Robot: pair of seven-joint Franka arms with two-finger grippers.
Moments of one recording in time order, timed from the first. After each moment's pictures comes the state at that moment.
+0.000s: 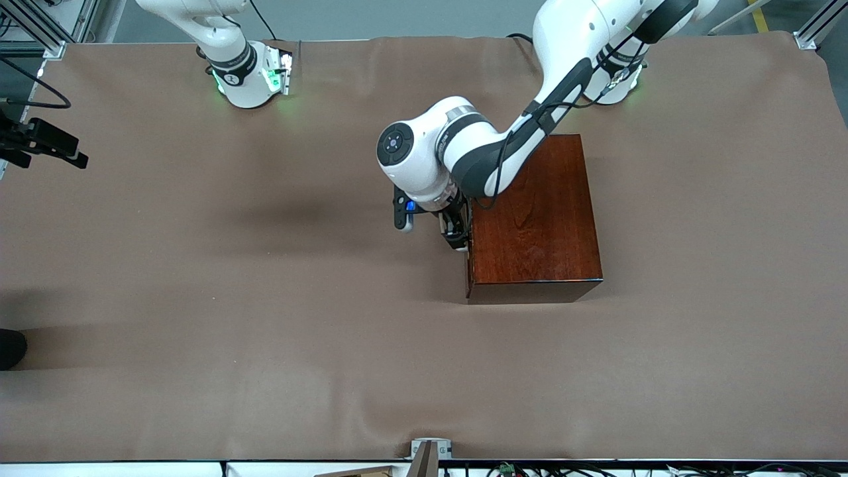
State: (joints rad) left arm -0.55 0.74 -0.39 -1.28 0.48 1.66 0.53; right arm -0.03 -0.03 -0.07 -1.56 0.04 1.47 -0.04
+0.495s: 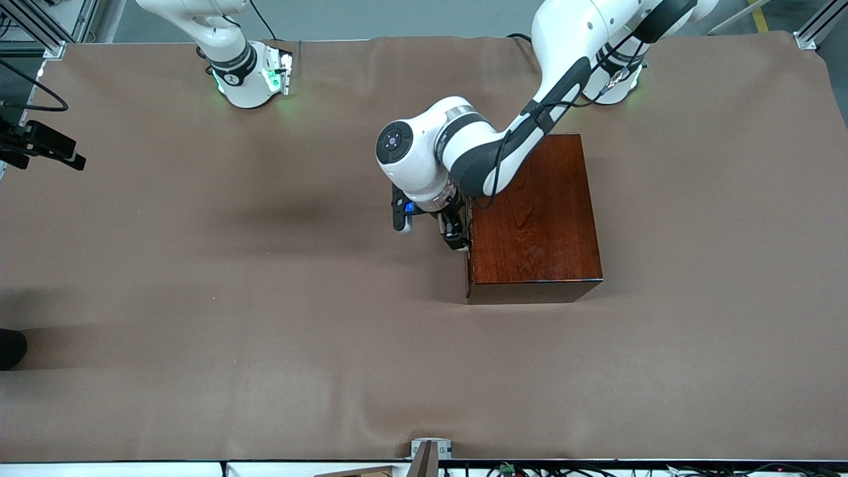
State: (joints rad) left arm -0.56 0.74 -0.38 -1.28 0.49 1.73 0.44; right arm -0.03 -0.03 -0.08 -1.56 0.04 1.47 -0.04
